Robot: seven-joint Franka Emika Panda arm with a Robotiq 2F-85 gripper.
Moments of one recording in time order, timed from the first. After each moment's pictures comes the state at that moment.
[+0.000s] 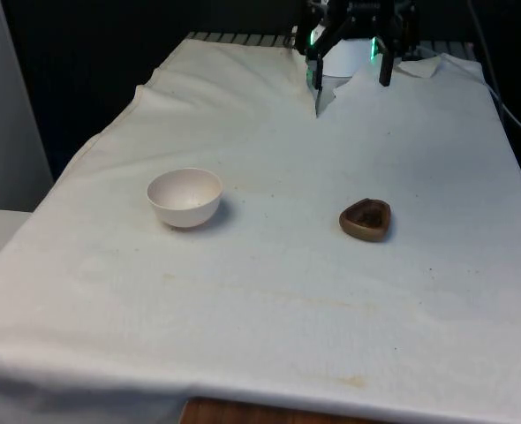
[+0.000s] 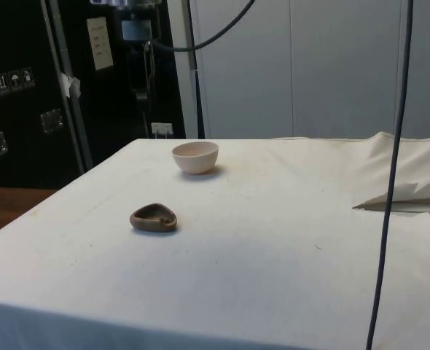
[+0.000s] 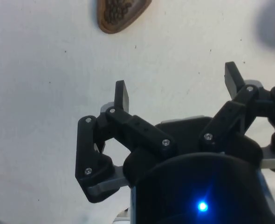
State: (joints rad) arm 0.08 0.21 -0.02 -1.95 -0.07 2.24 -0.26
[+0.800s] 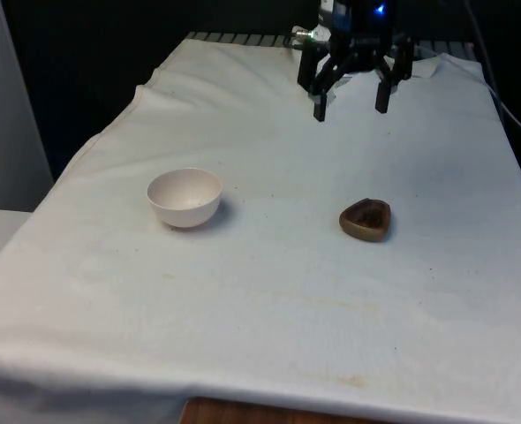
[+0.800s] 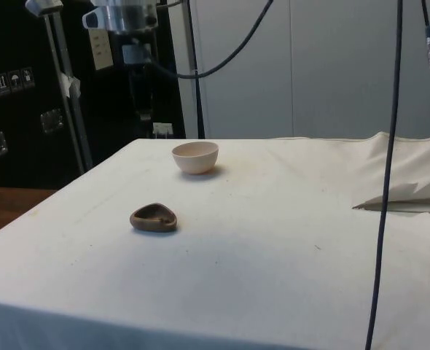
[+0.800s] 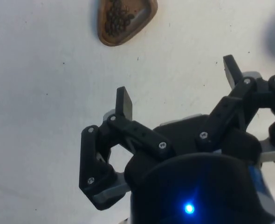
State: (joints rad) arm 0.08 0.29 -0.02 -1.93 -0.07 2.28 -0.40
